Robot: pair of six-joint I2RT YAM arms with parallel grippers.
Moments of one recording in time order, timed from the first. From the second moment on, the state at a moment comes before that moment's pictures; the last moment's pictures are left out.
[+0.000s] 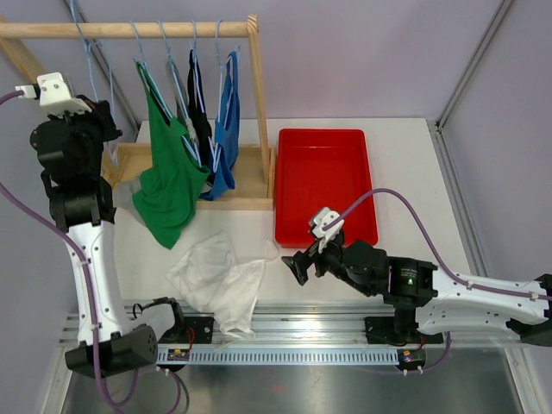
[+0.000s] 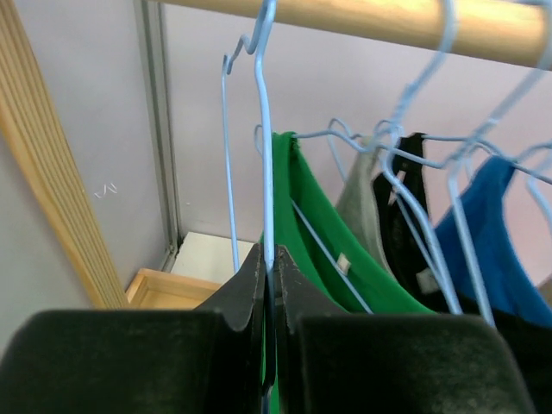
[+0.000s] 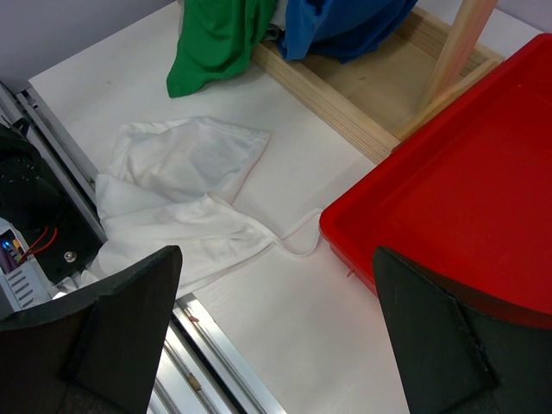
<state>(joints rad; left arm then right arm) 0.23 1.05 1.44 -0.24 0.12 -0.15 1.35 0.88 0.82 -0.20 0.49 0.17</state>
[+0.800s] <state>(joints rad) 0.48 1.26 1.45 -0.12 0.23 -0.30 1.35 0.79 0.74 -0.23 0.53 0.19</state>
